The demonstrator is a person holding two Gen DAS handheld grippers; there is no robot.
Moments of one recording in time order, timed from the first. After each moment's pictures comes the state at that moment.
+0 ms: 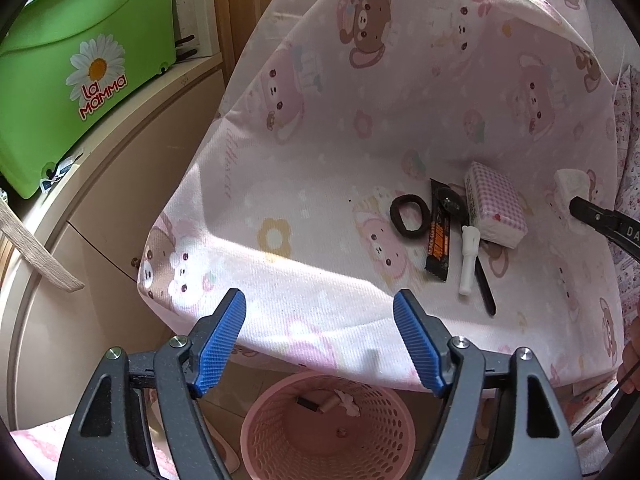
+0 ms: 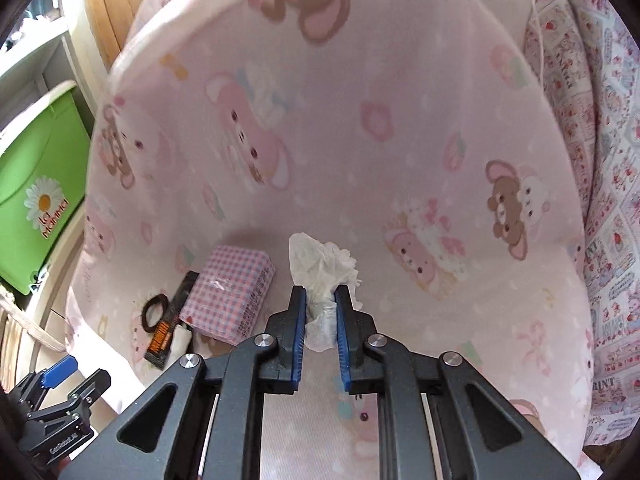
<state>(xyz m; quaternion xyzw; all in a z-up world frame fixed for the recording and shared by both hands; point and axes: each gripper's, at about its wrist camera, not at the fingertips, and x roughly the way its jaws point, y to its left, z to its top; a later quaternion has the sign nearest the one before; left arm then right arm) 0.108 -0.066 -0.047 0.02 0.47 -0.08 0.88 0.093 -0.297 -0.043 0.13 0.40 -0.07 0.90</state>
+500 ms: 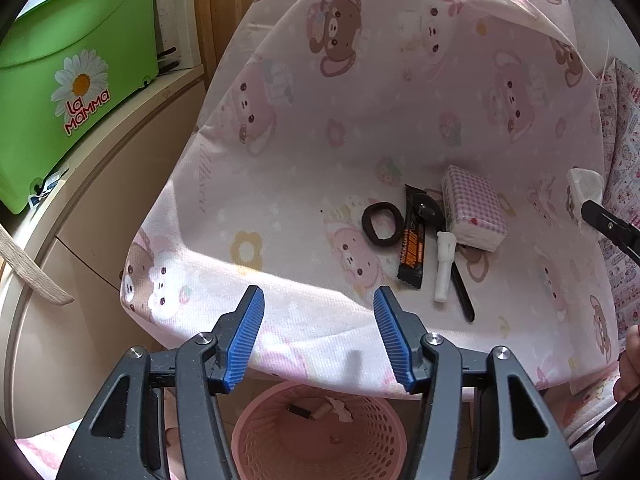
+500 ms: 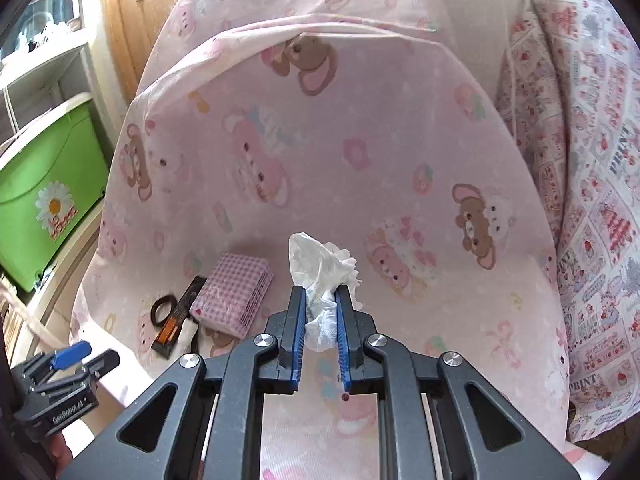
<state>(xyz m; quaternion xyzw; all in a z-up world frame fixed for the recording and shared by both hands) 0.109 -0.083 -0.048 0.03 0.46 -0.11 0.88 0.068 -0.305 -0.025 0.12 0.36 -0.11 0.92</state>
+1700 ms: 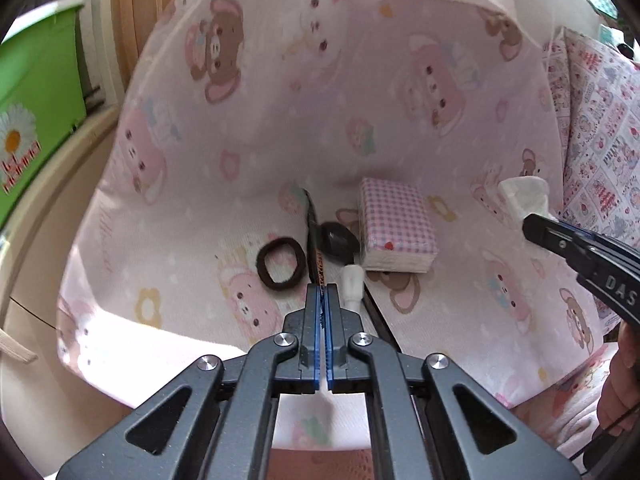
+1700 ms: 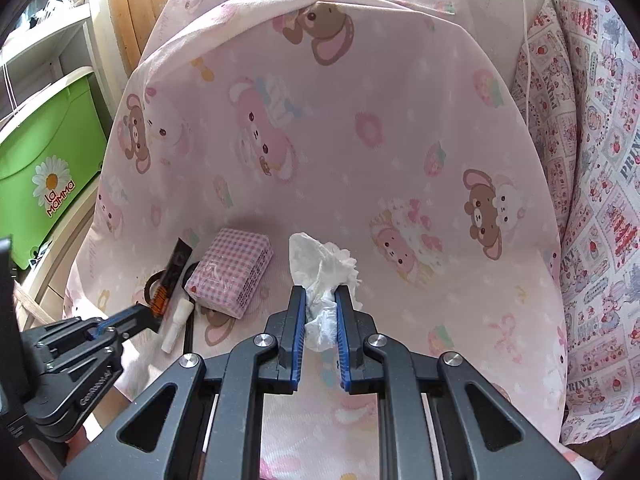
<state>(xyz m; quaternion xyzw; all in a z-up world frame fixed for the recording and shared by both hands) 0.119 -0.150 -0.050 0.06 0.43 -0.20 0.88 0.077 -0.297 -0.032 0.09 0.41 -0.08 0.91</state>
